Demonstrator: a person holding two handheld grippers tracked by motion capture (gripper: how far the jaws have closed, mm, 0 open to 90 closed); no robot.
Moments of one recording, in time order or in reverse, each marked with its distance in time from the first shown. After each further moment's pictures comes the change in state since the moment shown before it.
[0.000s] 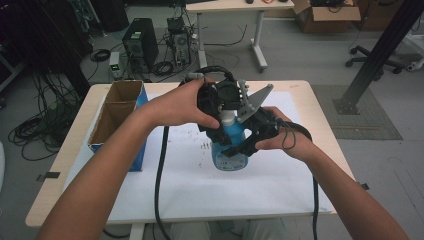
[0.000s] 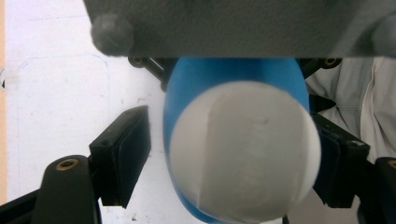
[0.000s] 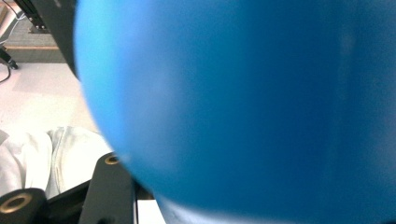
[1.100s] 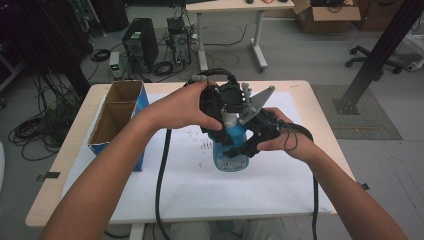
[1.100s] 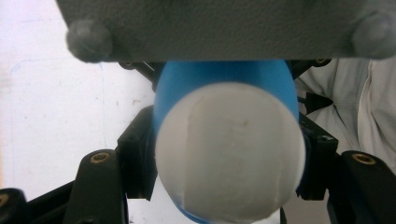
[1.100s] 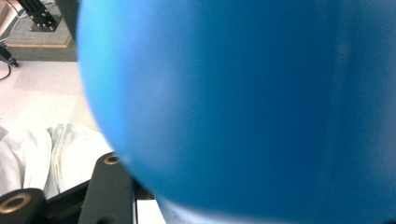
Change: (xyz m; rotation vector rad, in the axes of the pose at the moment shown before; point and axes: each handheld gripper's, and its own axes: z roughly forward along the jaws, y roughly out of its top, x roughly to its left) left arm -0.004 0.004 0.003 0.010 -0.010 0.003; right arm 0.000 -0.005 -0.001 -0.002 0.003 -0.014
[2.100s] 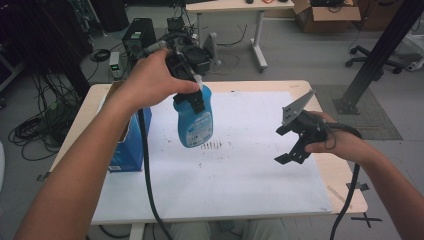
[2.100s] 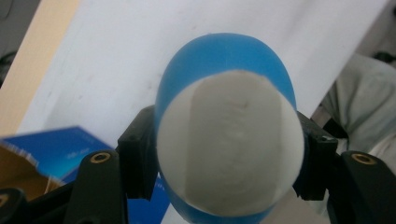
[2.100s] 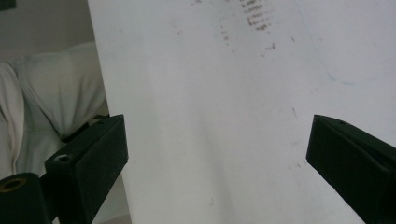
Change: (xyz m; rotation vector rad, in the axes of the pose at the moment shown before) left arm 0.040 -0.047 -0.070 0.097 0.180 -0.578; right arm -0.004 -0.080 -0.070 0.299 -0.144 0.212
